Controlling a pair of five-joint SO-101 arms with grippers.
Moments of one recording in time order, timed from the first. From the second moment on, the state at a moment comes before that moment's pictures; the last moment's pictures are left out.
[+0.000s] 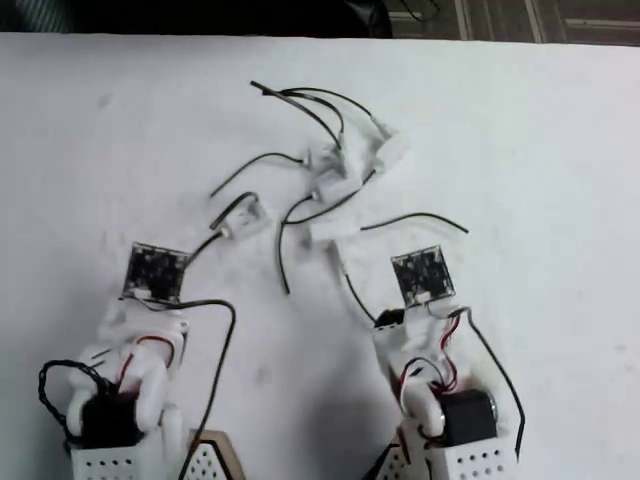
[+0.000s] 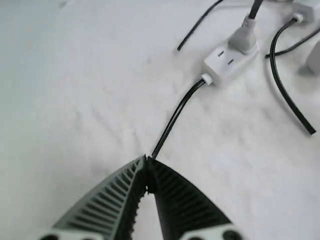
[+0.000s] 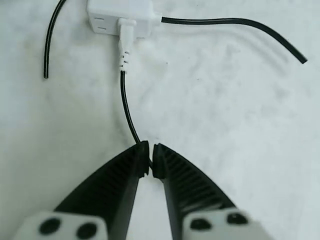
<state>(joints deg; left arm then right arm) -9.3 -103.2 85.8 71.0 -17.5 -14.3 -101.7 86.8 72.3 6.3</state>
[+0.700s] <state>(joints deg) -9.2 -103.6 97.2 62.4 -28.2 -18.4 -102.5 96.3 71.1 6.0</state>
